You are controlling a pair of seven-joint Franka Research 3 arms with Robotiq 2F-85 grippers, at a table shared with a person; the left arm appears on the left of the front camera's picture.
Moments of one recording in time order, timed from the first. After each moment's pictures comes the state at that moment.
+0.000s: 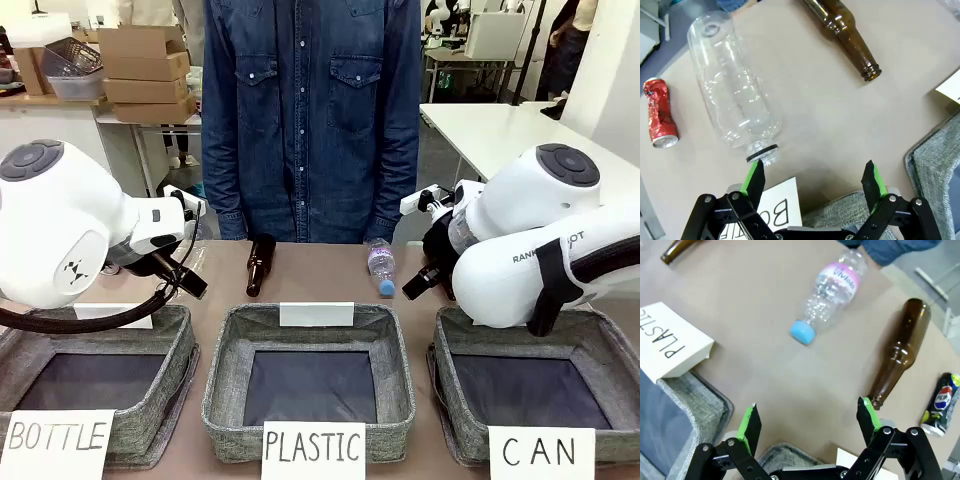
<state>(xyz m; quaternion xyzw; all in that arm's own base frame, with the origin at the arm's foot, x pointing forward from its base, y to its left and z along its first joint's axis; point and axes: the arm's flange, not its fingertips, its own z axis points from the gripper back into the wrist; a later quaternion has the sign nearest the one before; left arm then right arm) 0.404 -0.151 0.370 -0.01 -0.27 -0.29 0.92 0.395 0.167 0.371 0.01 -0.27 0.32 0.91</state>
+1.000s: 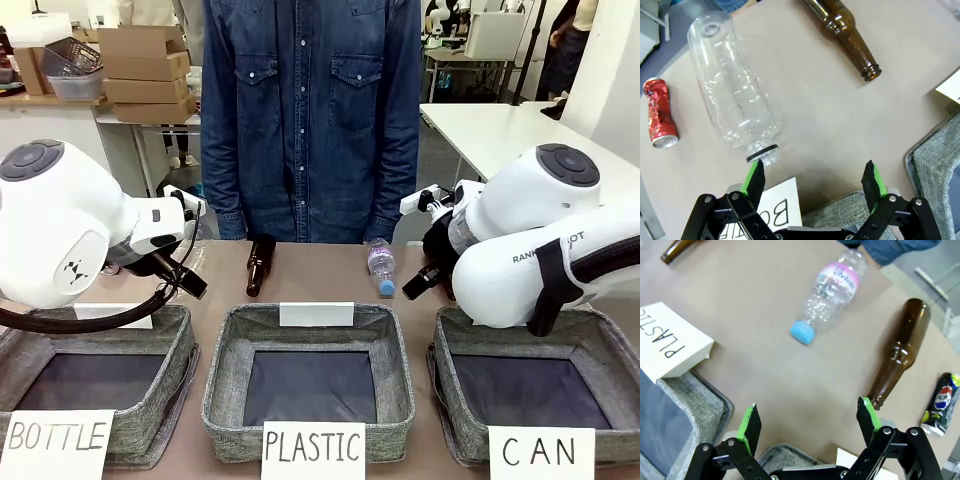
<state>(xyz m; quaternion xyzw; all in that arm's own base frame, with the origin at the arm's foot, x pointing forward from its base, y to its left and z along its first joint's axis) 0.404 -0.151 0.370 -0.01 -0.27 -0.29 0.92 0.395 0.167 0.371 0.01 -0.27 0.32 0.91</state>
